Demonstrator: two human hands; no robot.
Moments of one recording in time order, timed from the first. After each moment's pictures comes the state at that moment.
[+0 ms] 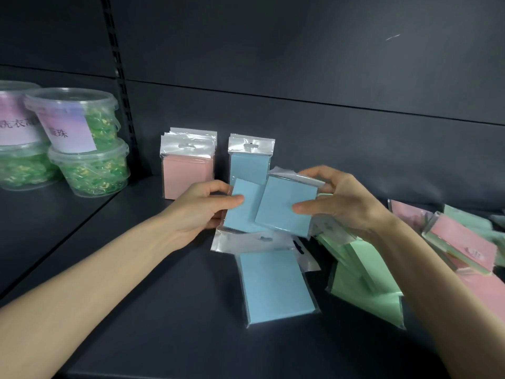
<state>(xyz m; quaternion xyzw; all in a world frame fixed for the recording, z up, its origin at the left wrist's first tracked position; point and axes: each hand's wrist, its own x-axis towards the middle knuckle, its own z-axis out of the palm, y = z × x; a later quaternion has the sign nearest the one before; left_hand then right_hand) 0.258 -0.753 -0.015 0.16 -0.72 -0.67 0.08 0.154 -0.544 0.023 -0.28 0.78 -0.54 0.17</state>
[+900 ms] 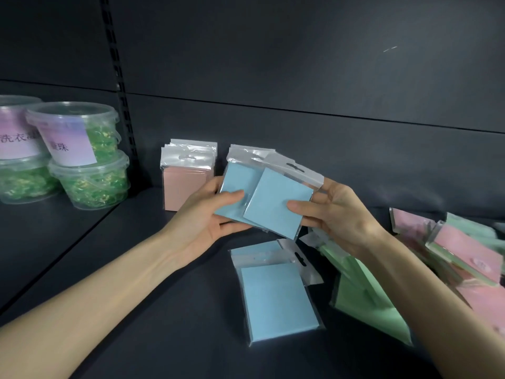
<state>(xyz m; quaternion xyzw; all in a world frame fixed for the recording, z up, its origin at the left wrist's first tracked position) 0.261 -0.742 -0.007 0.04 -0.55 -0.82 0.12 0.159 -0.555 0.011 -0.31 0.65 -0.66 0.20</state>
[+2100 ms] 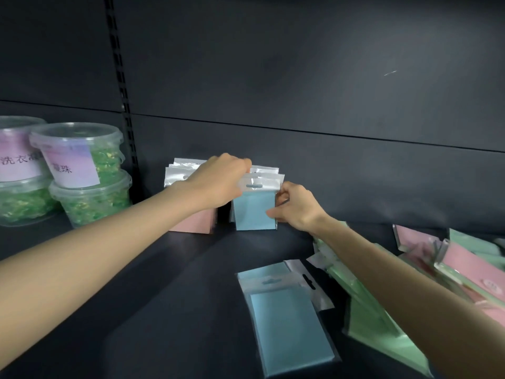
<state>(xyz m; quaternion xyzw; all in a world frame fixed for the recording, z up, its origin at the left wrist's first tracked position) 0.192 -0.785 0.052 0.04 -0.99 0.00 0.16 0.104 -0.632 0.006 -0.29 0.87 -0.40 0.05</state>
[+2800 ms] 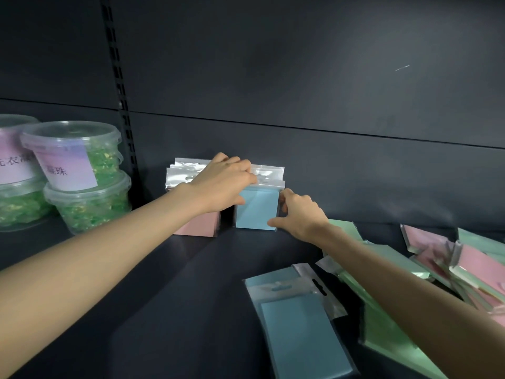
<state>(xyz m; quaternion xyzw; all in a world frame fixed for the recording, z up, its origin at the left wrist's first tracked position) 0.169 -0.810 0.032 -0.06 -0.98 0.15 0.15 0.098 -0.645 -0.009 -0.27 0.95 -0.17 0.00</state>
